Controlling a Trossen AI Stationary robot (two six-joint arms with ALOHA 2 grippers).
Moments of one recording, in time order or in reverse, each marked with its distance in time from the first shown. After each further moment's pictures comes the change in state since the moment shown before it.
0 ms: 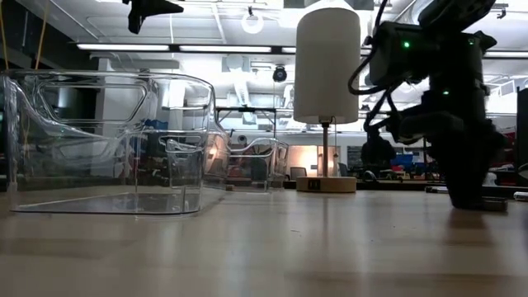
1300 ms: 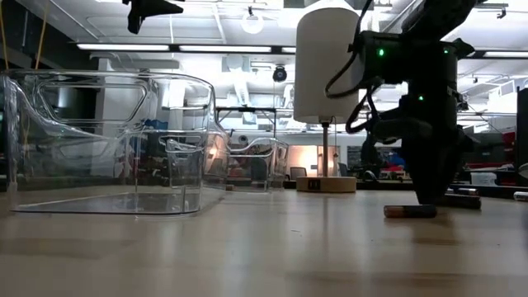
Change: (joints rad) left arm 0.000 0.000 0.000 -0.001 -0.011 0.001; right arm -0.063 0.035 0.050 0.019 0.004 -0.079
